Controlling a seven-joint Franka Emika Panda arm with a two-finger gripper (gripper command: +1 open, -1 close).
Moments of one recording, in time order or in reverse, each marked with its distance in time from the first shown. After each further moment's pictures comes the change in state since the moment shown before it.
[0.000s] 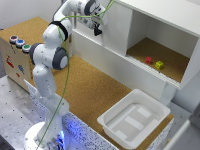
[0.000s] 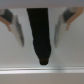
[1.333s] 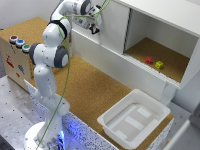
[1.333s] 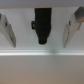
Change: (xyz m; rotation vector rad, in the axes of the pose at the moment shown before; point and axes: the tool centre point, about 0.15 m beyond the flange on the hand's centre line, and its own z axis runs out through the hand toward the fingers) arm -0.041 -0.023 0.009 -0.098 -0.090 0.035
